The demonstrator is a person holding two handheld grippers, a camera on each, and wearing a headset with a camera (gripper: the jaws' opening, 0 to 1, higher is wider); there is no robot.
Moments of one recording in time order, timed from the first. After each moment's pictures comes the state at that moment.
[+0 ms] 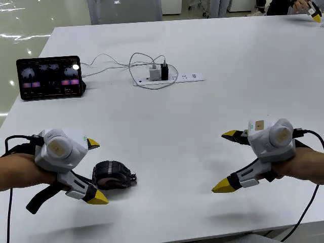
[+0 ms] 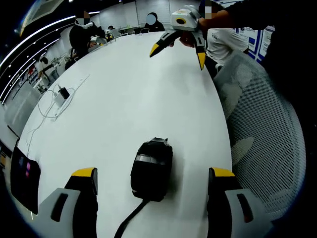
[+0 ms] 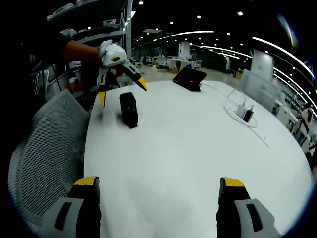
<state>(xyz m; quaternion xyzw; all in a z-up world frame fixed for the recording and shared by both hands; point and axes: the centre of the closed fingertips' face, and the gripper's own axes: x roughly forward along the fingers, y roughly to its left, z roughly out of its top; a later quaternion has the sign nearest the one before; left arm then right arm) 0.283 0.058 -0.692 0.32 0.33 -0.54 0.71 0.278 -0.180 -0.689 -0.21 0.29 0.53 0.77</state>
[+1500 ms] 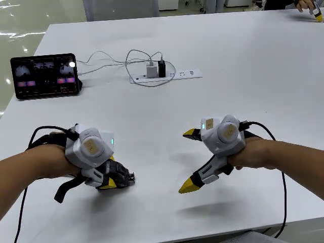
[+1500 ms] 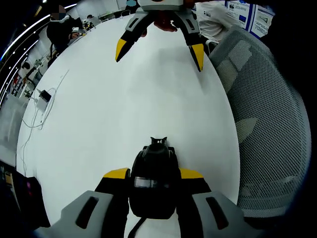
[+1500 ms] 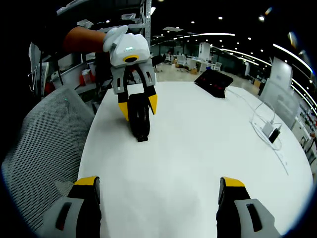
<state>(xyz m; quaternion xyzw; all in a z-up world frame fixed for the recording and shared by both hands) 0.290 0.042 -0.724 0.40 0.37 -0.55 0.63 0.293 -0.099 -0.710 -0.23 0.28 0.59 0.72</state>
